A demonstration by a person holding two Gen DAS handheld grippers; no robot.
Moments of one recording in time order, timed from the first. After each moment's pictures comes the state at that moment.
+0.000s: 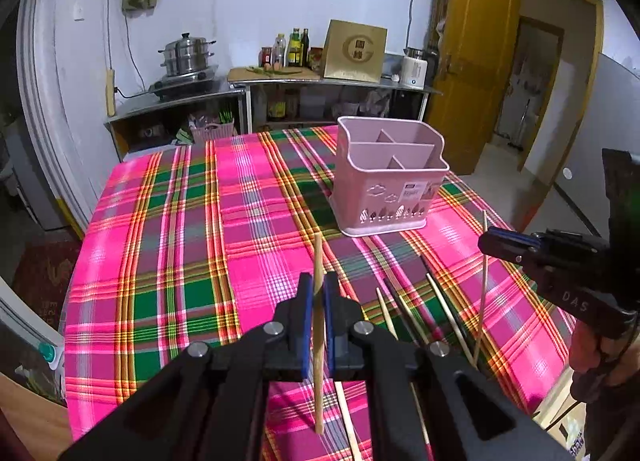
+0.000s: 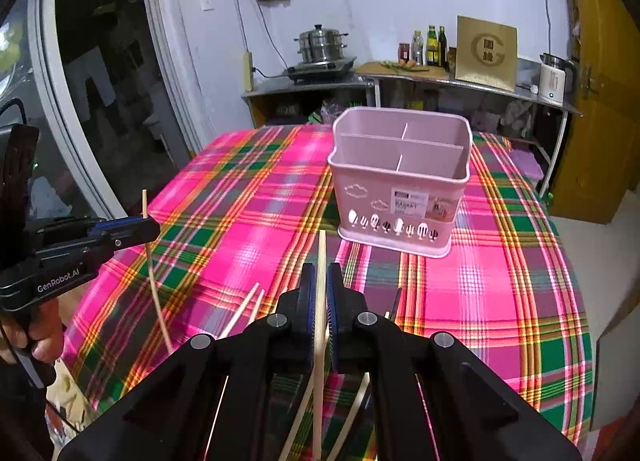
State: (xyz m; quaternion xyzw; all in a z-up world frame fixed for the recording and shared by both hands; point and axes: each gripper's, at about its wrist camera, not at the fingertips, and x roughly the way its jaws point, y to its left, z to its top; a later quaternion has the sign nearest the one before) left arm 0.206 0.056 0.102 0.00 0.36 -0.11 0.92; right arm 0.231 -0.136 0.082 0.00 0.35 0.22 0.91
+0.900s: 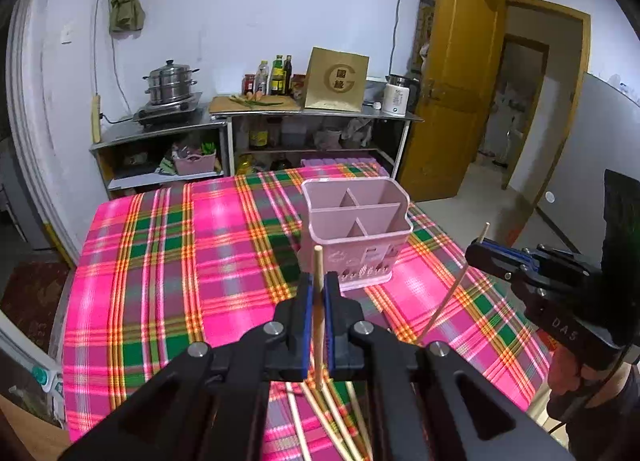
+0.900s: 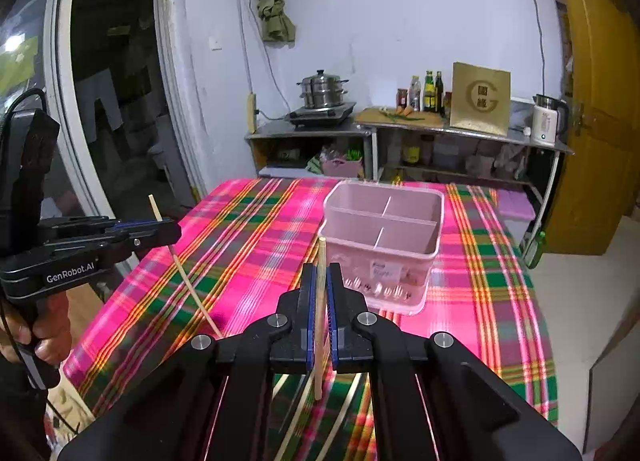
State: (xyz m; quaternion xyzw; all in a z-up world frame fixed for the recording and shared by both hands) left arm 0.236 0.022 0.159 -0.01 0.33 -0.14 0.93; right arm 0.236 -0.159 0.140 0.00 0.28 0.22 0.94
